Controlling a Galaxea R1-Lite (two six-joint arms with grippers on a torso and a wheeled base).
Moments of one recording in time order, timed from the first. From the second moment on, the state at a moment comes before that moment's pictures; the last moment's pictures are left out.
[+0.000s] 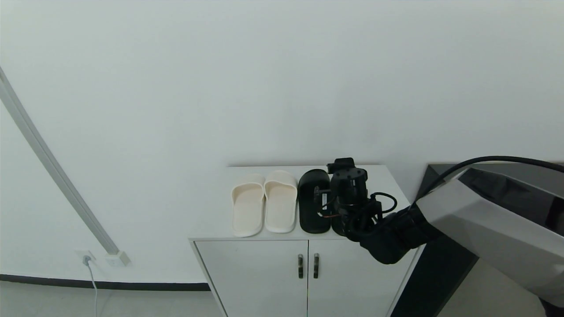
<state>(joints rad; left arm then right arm) 0.00 0.00 0.00 0.00 0.05 -0.07 0.68 2.32 -1.33 -0.76 -0.59 0.14</state>
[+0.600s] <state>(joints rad) 0.00 0.00 0.00 0.00 0.05 -0.07 0.63 2.48 -1.62 -0.60 -0.56 0.14</state>
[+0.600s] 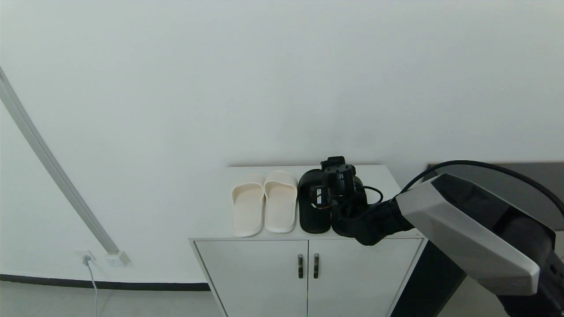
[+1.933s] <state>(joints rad) 0.00 0.00 0.00 0.00 0.05 -0.07 0.64 2.40 -1.57 -0.59 -0.56 0.15</state>
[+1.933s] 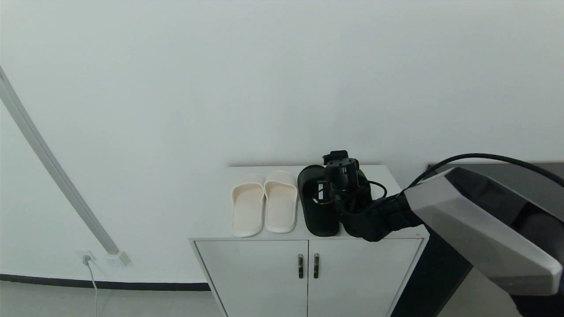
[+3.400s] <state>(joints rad) 0.00 0.00 0.00 0.00 0.05 -0.07 0.76 1.64 -0.51 -0.86 0.07 0.06</state>
